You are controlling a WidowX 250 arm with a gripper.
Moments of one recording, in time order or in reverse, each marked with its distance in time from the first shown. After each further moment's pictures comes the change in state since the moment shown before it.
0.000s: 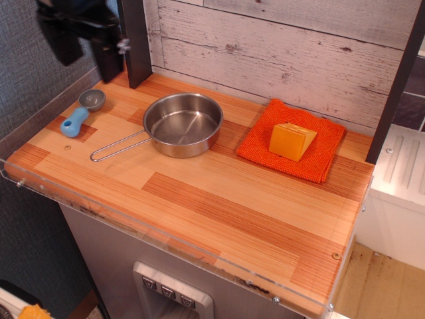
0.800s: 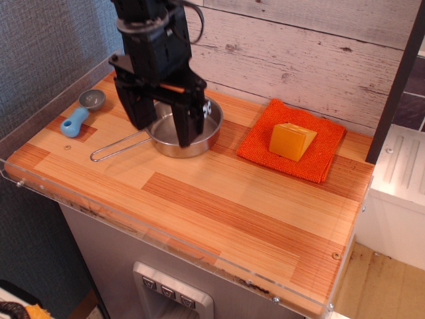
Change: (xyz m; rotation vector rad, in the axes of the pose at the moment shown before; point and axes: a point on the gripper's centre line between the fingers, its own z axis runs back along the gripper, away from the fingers) arm -0.014 -0.076 -0.040 -0.120 0.081 -0.003
